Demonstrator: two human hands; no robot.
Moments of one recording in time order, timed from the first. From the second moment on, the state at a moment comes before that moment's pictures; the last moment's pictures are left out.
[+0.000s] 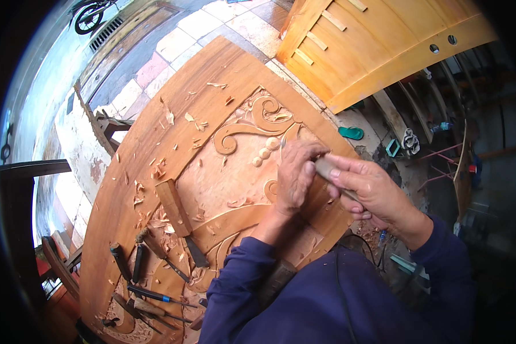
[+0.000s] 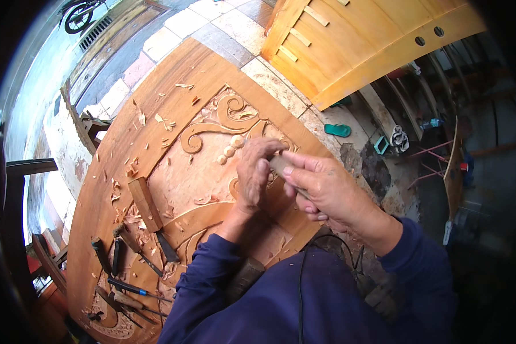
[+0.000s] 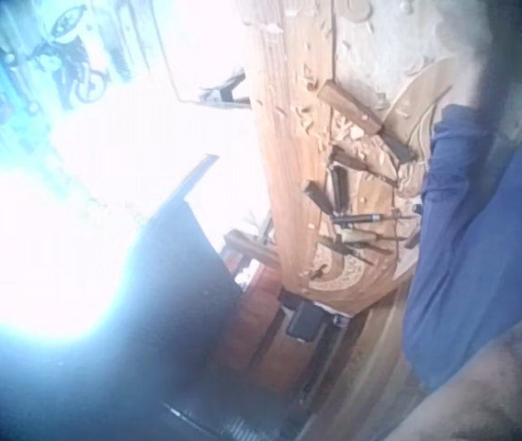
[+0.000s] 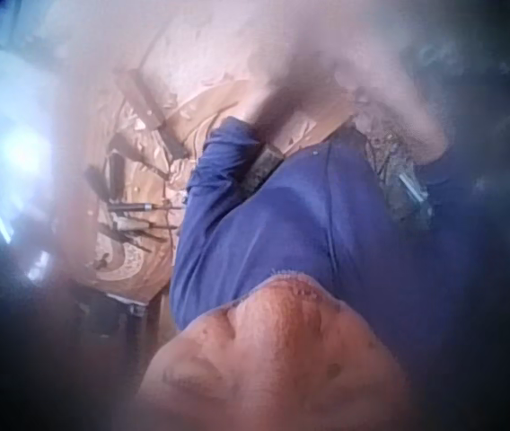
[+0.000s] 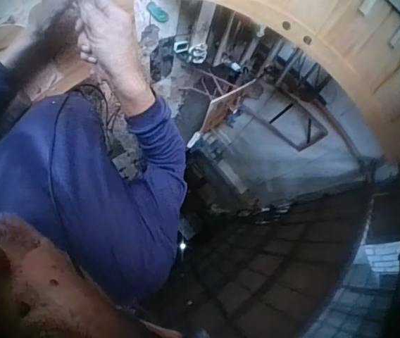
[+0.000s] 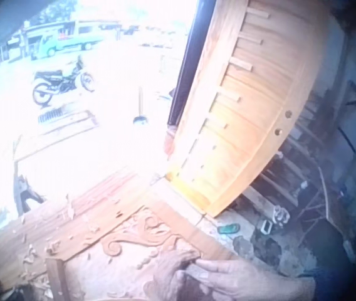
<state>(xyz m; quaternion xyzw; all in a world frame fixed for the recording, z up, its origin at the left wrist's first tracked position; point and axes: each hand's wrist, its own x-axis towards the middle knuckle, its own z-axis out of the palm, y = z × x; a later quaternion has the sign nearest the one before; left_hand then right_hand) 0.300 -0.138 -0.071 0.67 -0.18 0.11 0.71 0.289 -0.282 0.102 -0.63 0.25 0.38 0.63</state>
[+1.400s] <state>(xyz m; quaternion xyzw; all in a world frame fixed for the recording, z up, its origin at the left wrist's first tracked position) 0.283 -0.118 -0.069 0.72 -0.20 0.02 0.66 0.215 -0.252 0.059 -0.54 0.31 0.33 0.71</state>
